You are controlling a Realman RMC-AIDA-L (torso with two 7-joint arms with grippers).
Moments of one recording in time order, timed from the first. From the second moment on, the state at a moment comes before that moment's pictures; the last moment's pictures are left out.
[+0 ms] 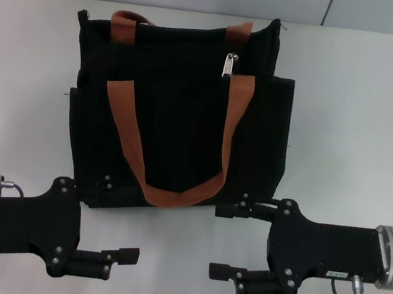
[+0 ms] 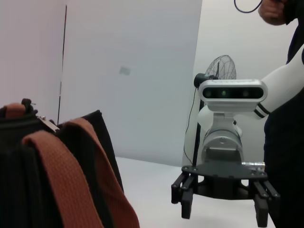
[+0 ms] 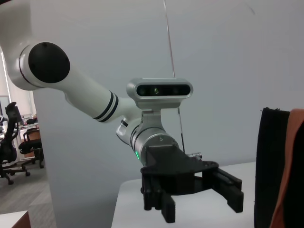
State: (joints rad) left arm -0.34 -2.06 0.71 0.53 1.98 1.88 -0.94; right arm 0.49 2.09 -0.99 -0.33 -1.77 -1.73 0.86
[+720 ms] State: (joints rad) left arm -0.35 -2.06 0.71 0.53 2.00 1.87 -0.93; right arm 0.50 2.09 -0.98 -0.32 -1.72 -1.73 0.85
